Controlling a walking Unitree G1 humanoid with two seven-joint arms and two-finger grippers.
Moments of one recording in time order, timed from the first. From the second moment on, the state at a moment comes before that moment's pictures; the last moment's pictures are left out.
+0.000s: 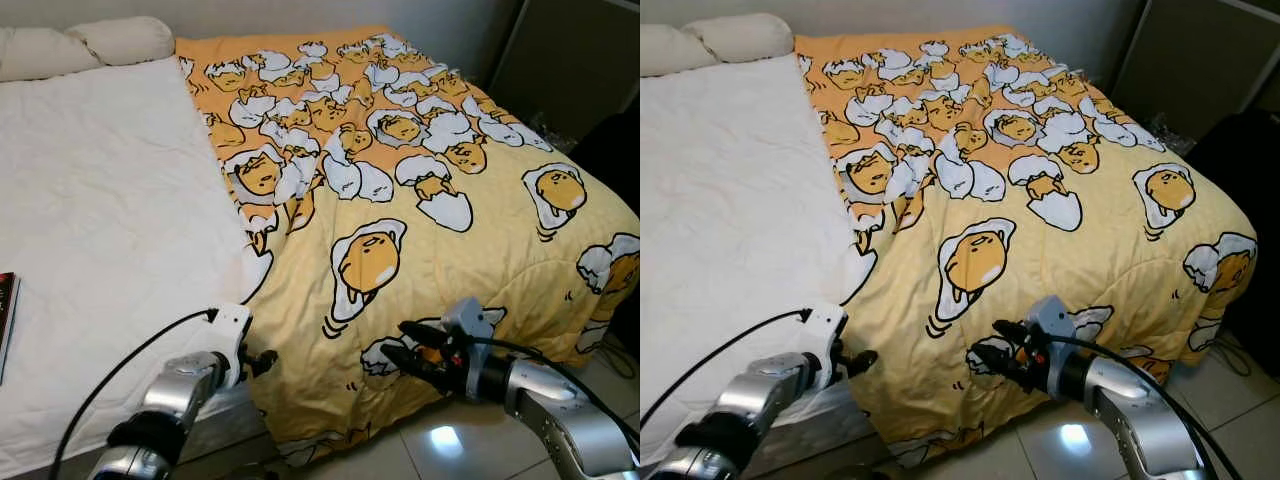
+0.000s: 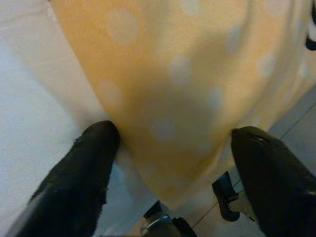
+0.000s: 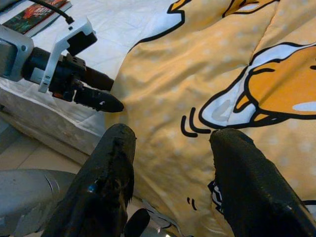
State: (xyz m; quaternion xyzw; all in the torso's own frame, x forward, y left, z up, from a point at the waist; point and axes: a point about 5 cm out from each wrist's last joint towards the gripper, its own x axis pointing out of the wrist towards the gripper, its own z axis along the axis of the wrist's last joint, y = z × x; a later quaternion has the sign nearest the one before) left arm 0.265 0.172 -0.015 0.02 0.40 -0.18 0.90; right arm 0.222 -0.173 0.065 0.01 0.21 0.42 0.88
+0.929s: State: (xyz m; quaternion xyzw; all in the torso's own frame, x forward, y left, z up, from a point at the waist) left arm 0.270 0.158 -0.022 0.00 0.37 -0.18 0.91; right arm 0.218 -0.171 0.071 0.02 0.21 0.45 0.87
